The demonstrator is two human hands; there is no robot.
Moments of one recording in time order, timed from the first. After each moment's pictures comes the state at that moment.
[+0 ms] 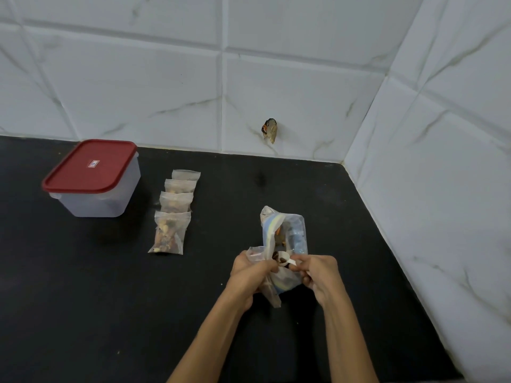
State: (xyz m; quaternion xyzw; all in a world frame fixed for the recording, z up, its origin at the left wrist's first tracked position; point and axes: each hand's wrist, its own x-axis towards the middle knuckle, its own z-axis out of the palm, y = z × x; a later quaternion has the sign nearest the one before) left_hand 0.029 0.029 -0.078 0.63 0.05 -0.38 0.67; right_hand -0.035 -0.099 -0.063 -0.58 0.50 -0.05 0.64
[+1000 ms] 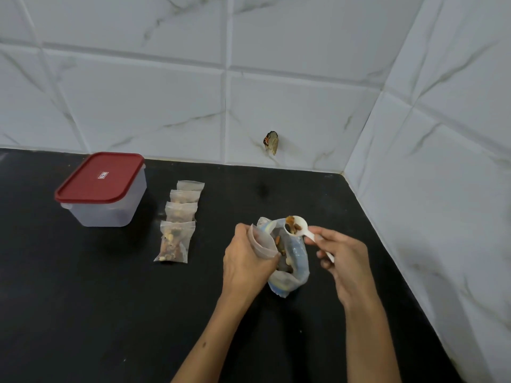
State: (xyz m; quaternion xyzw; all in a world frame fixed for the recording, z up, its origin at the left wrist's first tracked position) left_hand 0.028 0.042 -0.023 0.83 -0.13 -0.10 0.53; right_hand -0.057 -0.081 0.020 -0.63 0.37 -0.19 0.66
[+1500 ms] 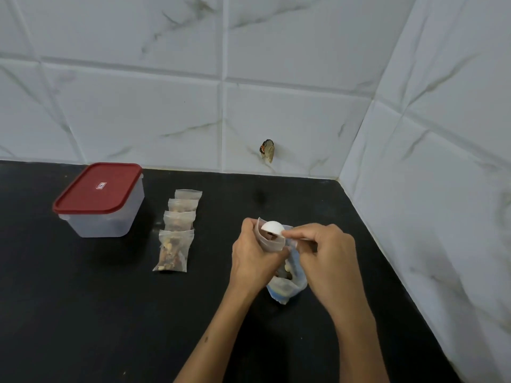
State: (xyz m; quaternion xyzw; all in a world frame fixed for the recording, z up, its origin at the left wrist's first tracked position) left_hand 0.030 0.036 -0.003 0.76 -0.18 -0.10 0.61; right_hand -0.054 -0.048 0.042 -0.90 0.21 -0.26 0.29
